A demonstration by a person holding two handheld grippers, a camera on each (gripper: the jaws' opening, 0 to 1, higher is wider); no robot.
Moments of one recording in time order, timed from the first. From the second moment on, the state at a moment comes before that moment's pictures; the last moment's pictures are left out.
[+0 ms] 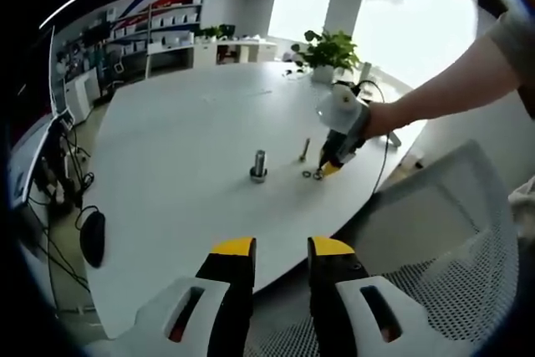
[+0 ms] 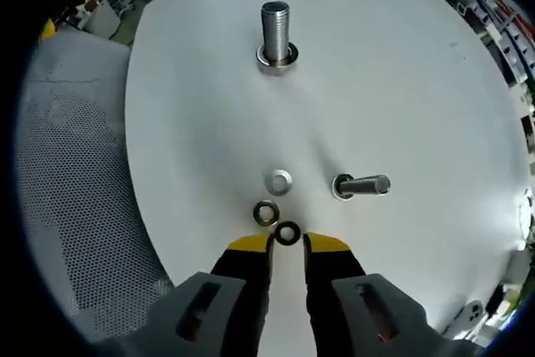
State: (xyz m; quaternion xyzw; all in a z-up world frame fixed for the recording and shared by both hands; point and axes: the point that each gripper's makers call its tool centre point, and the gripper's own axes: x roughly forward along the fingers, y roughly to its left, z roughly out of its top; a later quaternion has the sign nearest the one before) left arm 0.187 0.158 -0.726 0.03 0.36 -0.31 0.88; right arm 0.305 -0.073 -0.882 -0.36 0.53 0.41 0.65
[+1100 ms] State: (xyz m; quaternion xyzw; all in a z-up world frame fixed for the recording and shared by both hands) left arm 0.185 0.155 -0.726 0.03 0.36 -0.32 0.88; right arm 0.305 -0.074 -0.881 -0.37 0.55 0.40 0.62
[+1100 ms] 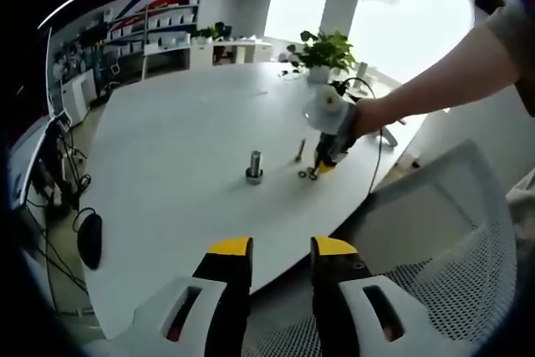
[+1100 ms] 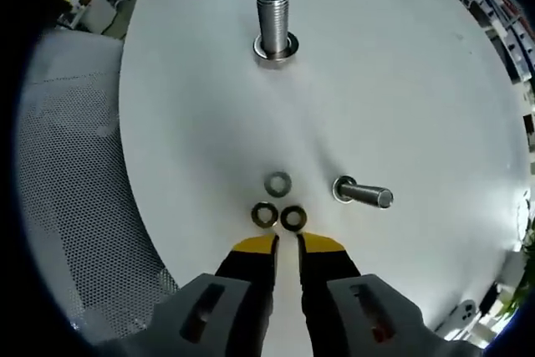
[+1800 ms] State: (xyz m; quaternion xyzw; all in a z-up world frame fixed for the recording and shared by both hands) left arm 0.187 0.155 -0.722 0.03 0.35 -0.32 0.88; right arm 0.296 -0.079 -0.878 -0.33 0.56 0.42 0.64
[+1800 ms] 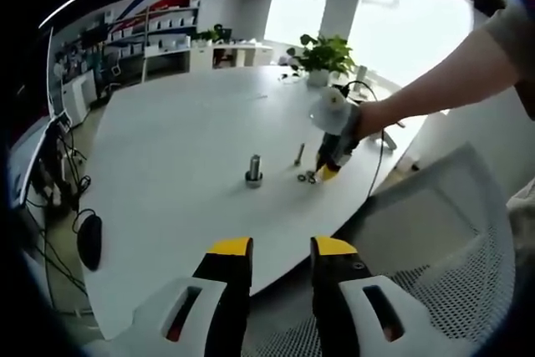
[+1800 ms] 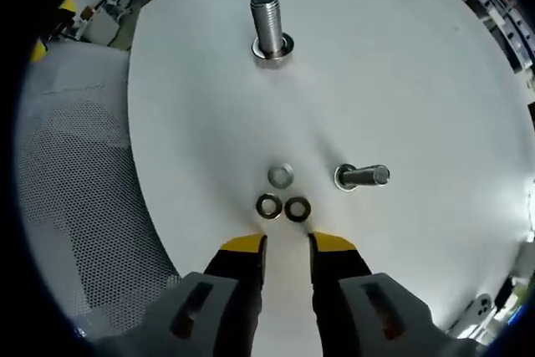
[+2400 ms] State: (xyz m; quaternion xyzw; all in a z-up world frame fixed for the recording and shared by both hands) left arm 0.188 0.157 -0.722 0.02 0.35 -0.32 0.88; right arm 0.309 -0.077 -0.878 -0.32 0.53 0.40 0.68
